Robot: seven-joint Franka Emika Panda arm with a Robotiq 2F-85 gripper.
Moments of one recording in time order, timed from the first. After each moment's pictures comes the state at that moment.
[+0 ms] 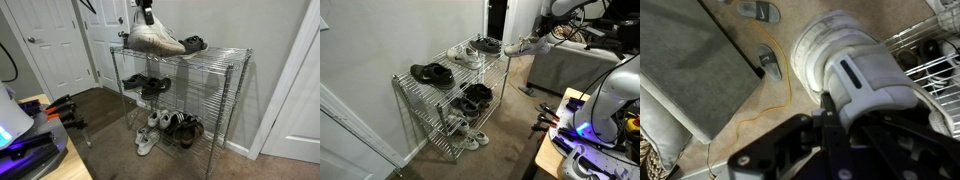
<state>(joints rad) -0.17 -0.33 -0.23 -2.40 -0.43 2.19 0.36</state>
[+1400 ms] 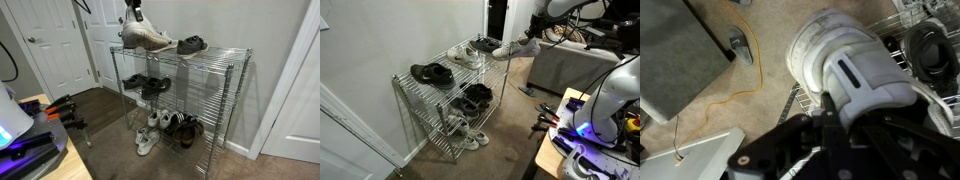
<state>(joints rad) -0.17 -0.37 -0.04 -2.43 -0.33 2.22 0.39</state>
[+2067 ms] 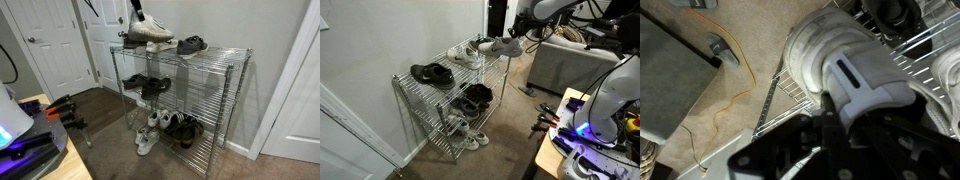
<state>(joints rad) -0.15 -0.24 0.09 -2.31 -0.31 2.29 0.78</state>
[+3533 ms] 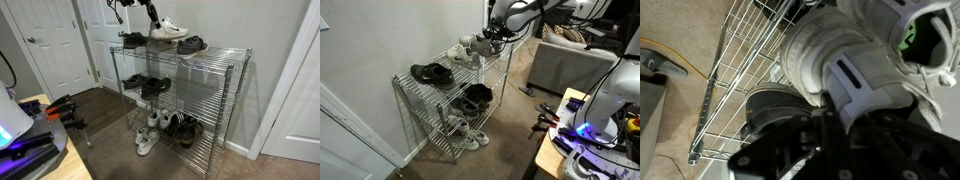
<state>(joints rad) 0.01 0.14 -0.01 -2.03 -0.34 2.57 1.16</state>
